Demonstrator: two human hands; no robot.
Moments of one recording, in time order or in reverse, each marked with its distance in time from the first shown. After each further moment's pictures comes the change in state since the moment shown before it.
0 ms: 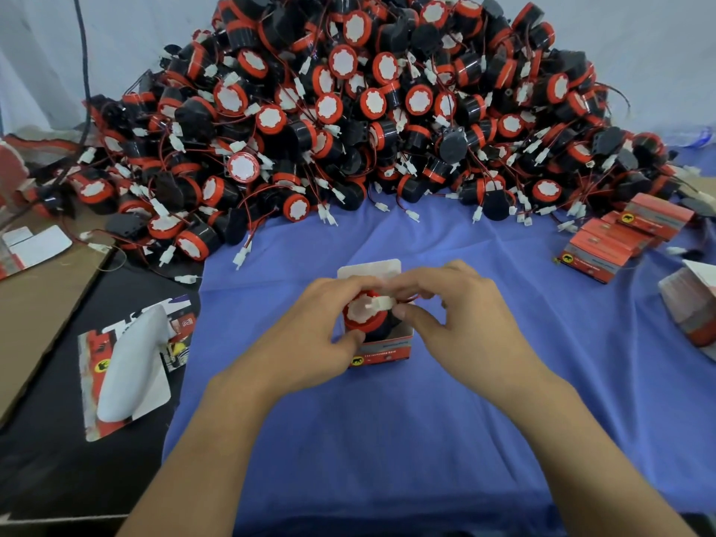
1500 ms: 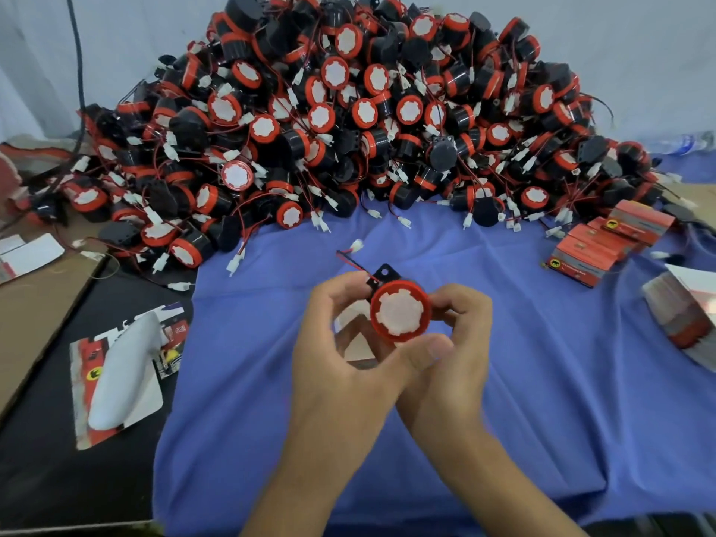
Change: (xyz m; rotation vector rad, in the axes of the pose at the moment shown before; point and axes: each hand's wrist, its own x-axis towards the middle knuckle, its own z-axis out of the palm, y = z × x) left_hand -0.029 0.078 0.048 -0.743 0.627 -0.096; right_hand -0.036 -0.013 0.053 0.491 0.538 -0.008
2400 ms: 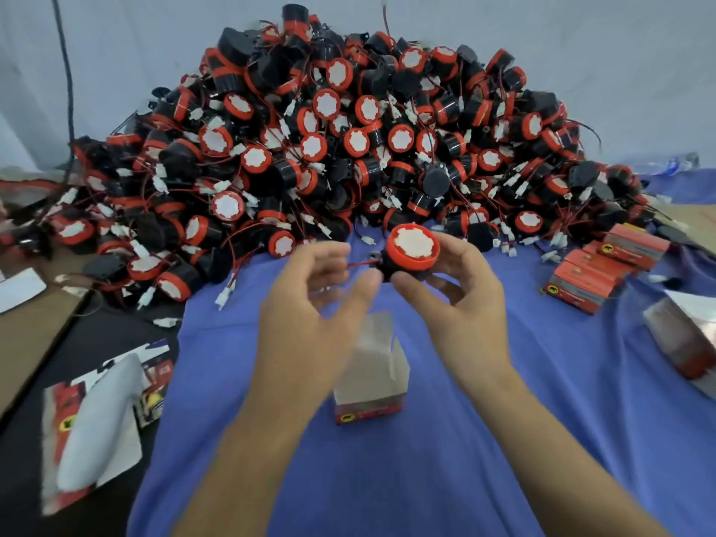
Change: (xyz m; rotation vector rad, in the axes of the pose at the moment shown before) left_hand 0.081 0.011 -0.007 0.246 0.006 0.096; right_hand 0.095 0.010 -0.012 0.050 -0.061 0.185
